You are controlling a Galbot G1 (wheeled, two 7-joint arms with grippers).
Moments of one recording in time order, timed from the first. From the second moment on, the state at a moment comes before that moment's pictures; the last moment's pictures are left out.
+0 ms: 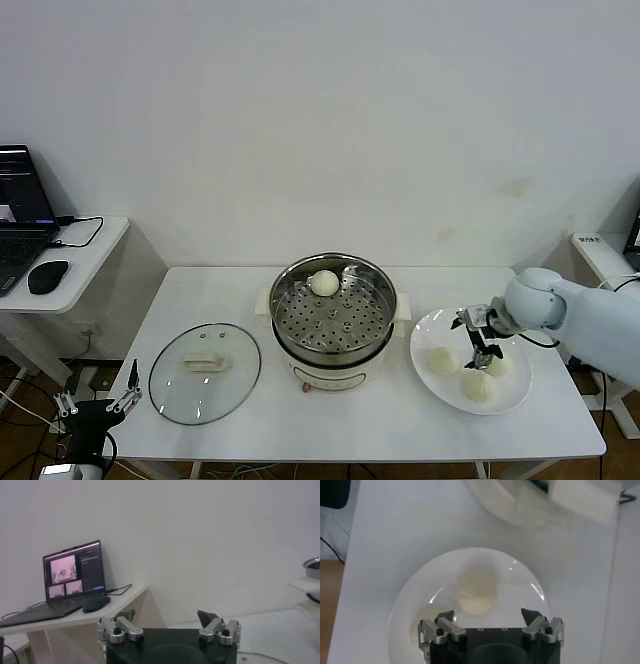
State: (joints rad) left arm 1.77 -1.25 -0.82 -2.07 -0.21 -0.09 -0.15; right arm 0.12 0.53 -1.07 1.49 0.04 -0.28 -0.88
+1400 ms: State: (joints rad) left arm 1.76 -1.25 -0.83 -2.07 -0.21 -0.09 -0.15; right arm 0.08 0.58 -0.98 1.44 0.05 -0.32 -0.89
